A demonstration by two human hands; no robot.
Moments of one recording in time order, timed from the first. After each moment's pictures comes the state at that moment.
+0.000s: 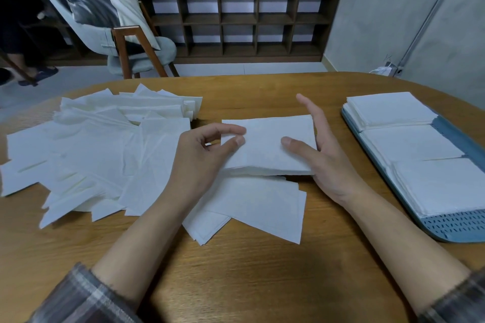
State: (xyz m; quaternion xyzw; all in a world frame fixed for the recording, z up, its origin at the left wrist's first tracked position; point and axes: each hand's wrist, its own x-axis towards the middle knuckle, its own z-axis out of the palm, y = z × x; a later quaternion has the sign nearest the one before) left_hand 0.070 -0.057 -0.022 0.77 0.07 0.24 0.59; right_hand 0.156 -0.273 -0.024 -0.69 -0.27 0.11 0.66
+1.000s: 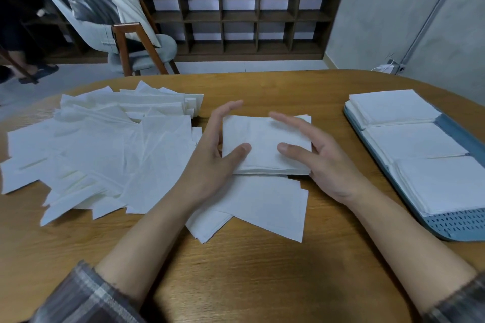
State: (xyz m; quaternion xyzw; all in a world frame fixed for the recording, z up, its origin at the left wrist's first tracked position) left_hand 0.065 -0.060 -0.025 0.77 -0.03 0.14 0.63; right_hand 0.153 -0.274 -0.020 -0.71 -0.33 0.16 0.61
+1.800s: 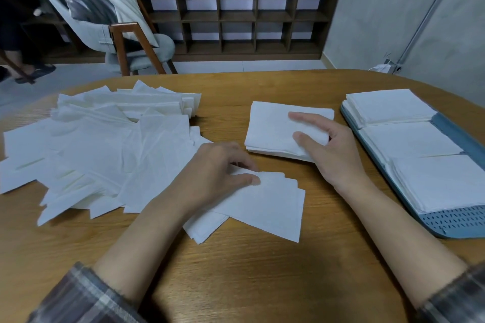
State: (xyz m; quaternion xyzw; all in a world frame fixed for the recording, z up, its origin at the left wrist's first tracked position) left_hand 0.069 -0.052 -0.035 0.92 -0.08 0.09 0.36; right_hand 0.171 -0.281 -0.031 -0.80 -0.22 -0.04 0.56
